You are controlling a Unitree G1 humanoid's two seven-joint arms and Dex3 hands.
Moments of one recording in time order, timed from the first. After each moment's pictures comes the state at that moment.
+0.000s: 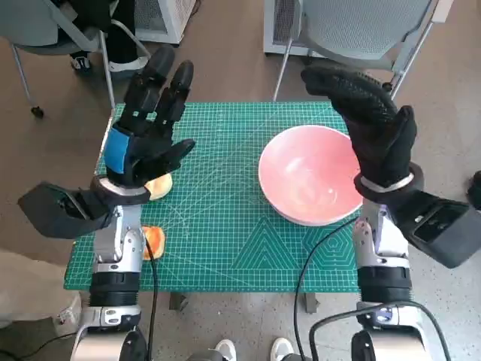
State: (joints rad) left arm -0.62 0.18 0.21 0.39 -0.41 -0.39 -0.59; right arm -0.78 -0.11 -0.15 0.54 0.37 -0.71 0.63
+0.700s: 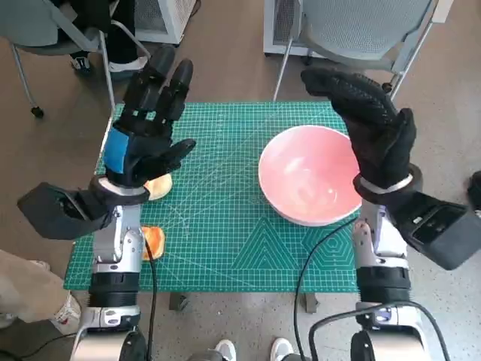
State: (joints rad) left arm -0.62 0.18 0.21 0.34 -0.41 -0.38 -0.59; right arm -0.78 -0.10 -0.15 0.55 0.37 -0.73 0.63
